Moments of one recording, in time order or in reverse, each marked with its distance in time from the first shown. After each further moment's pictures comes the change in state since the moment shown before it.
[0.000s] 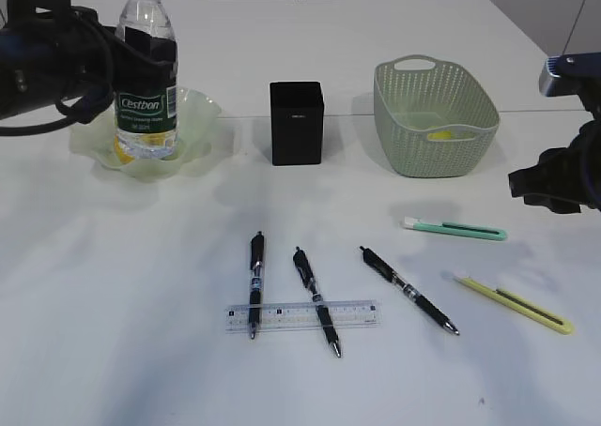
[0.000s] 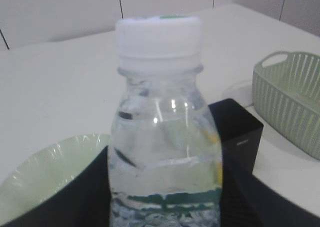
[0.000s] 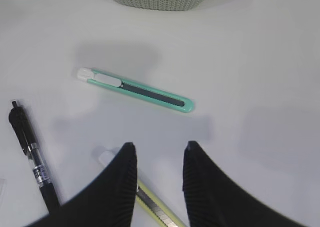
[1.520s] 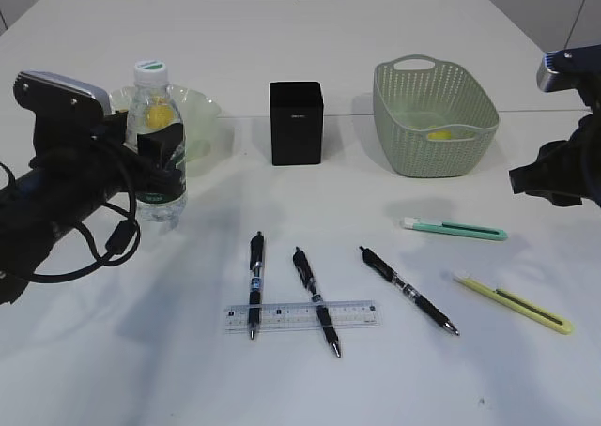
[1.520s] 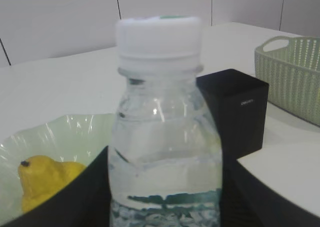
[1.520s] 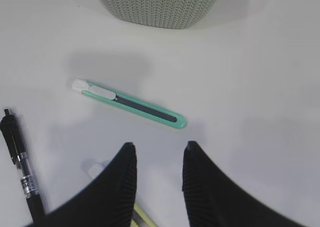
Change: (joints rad) left arm 0.004 0.276 0.278 0.048 -0.729 -0.012; right arm 0.000 0.000 0.000 -0.061 -0.043 0.000
